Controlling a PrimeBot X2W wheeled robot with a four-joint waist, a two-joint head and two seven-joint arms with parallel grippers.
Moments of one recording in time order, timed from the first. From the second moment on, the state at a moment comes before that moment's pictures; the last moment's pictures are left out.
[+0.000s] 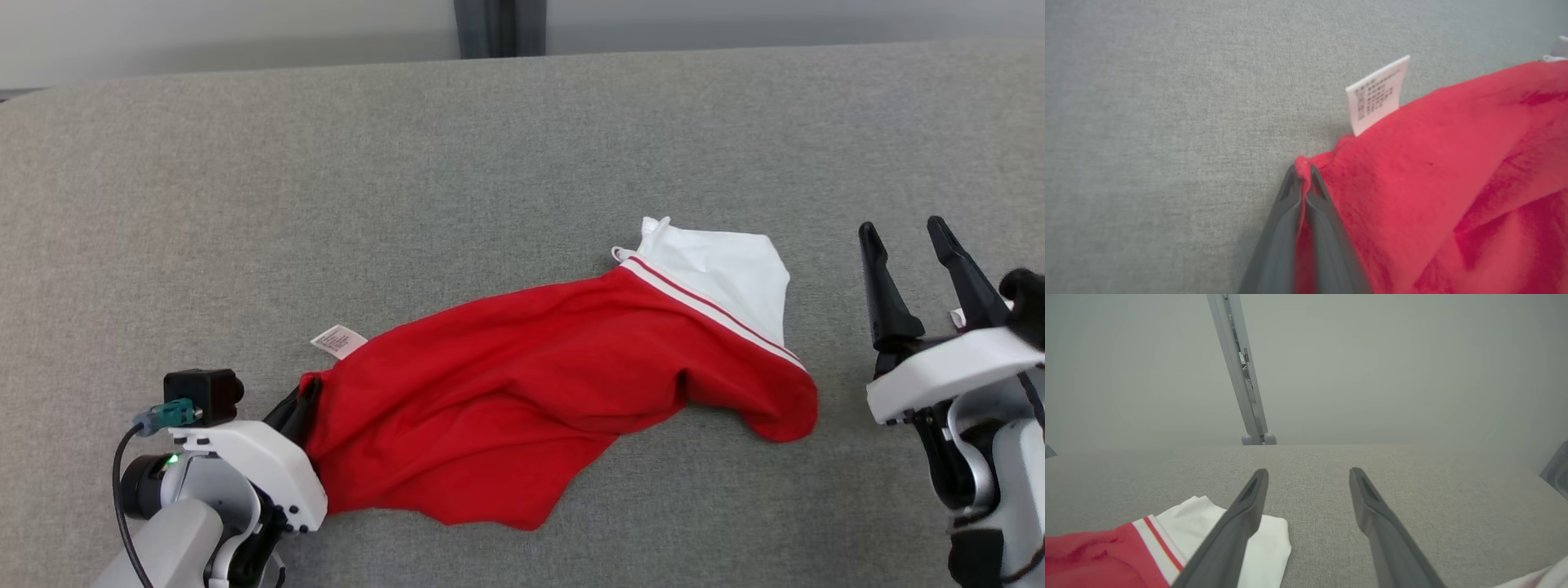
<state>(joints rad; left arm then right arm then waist) -0.34 0.39 -0.58 0.46 -0.86 0.08 0.01 -0.29 -0.12 -0.03 0.13 0.23 0.13 0.00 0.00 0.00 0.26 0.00</state>
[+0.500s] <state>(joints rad) -0.43 0.38 -0.61 0.38 -0.81 0.09 0.01 -0.57 -0.25 0.23 0.58 0.39 0.13 0.10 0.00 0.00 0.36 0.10</state>
